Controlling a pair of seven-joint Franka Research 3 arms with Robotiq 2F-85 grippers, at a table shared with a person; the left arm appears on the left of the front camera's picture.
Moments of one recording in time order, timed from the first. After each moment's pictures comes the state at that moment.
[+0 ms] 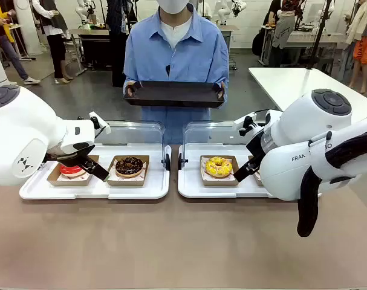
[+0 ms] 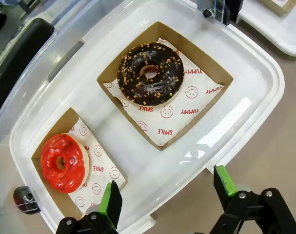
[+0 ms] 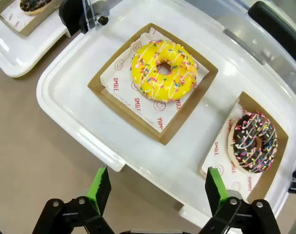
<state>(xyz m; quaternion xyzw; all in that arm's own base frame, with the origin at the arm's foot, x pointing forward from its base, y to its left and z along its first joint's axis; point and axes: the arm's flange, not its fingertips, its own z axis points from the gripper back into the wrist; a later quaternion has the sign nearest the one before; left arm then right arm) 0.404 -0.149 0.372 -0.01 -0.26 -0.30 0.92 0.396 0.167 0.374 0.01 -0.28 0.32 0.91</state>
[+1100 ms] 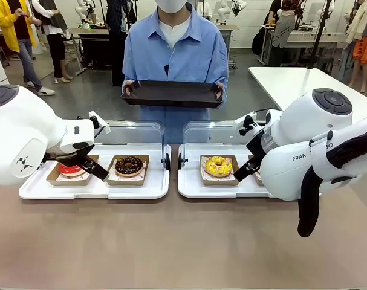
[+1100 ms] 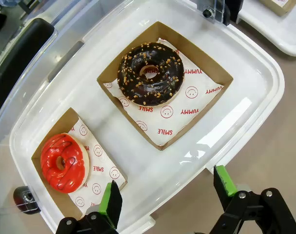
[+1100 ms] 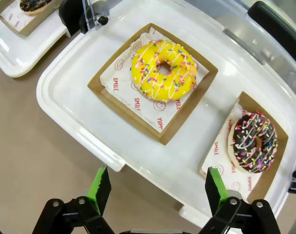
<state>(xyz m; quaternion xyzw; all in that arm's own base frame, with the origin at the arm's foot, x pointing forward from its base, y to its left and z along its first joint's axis) 0.404 -0.149 0.372 -0.01 -0.26 -0.30 0.92 0.396 0.167 0.374 0.01 -0.28 0.32 0.91</state>
